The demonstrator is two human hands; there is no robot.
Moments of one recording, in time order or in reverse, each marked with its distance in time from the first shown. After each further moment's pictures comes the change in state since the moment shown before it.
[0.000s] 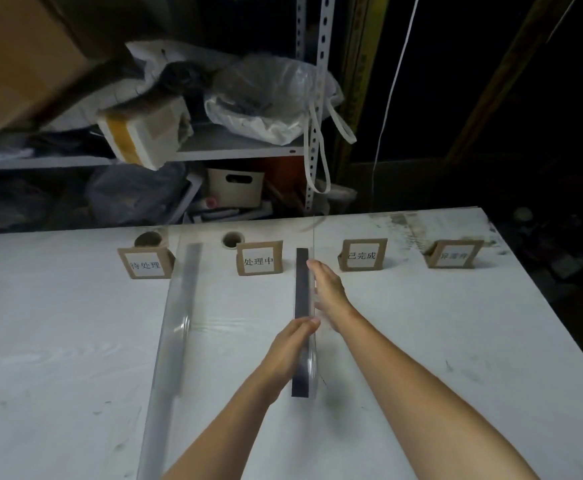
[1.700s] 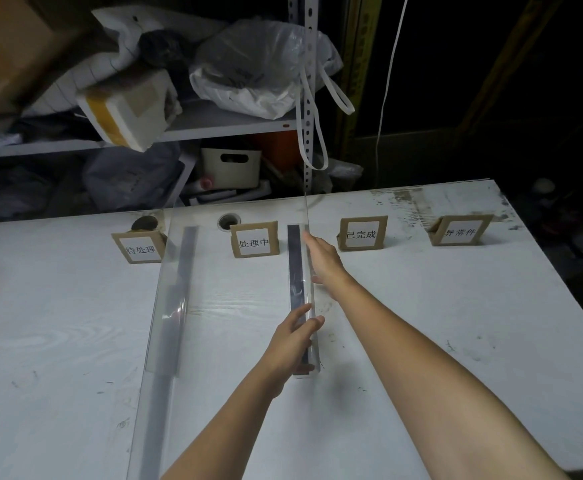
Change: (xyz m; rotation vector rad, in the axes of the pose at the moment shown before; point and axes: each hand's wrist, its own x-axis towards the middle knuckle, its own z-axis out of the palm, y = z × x) left_hand 0.010 -0.021 0.019 -0.046 0.029 -0.095; right_hand 0.032 -0.005 -0.008 -0.036 -0.059 0.049
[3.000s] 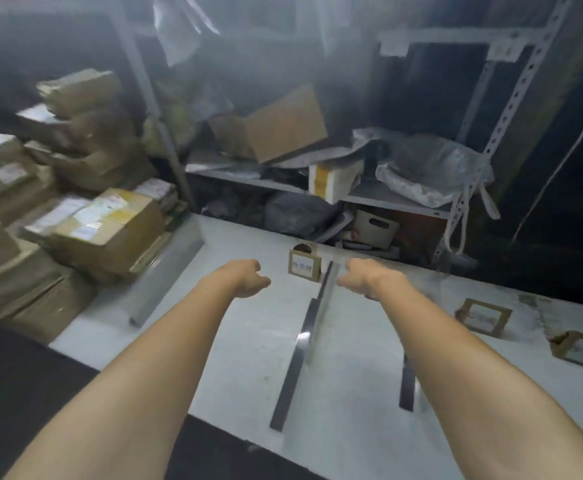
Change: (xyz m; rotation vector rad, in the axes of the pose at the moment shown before) left_hand -0.218 0.078 -0.305 0.958 0.590 -0.065; right_hand -0.177 -0.152 0.167 -1.463 -0.307 -0.380
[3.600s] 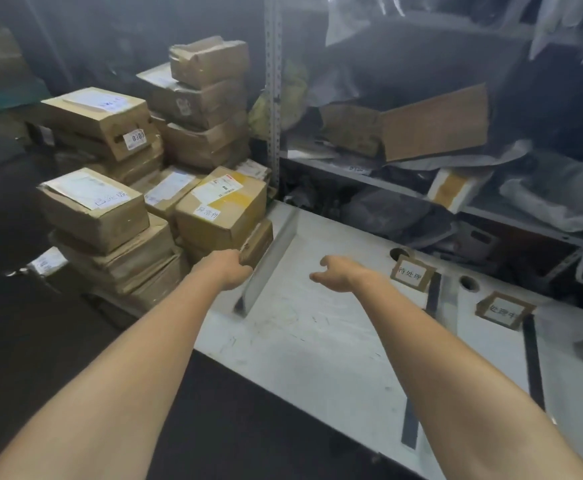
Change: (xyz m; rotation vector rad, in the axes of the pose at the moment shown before) left_hand 0.018 -0.344 -0.065 -0.087 0.077 -0.130; right_hand 0.057 -0.350 0.076 0.001 -0.030 -0.145
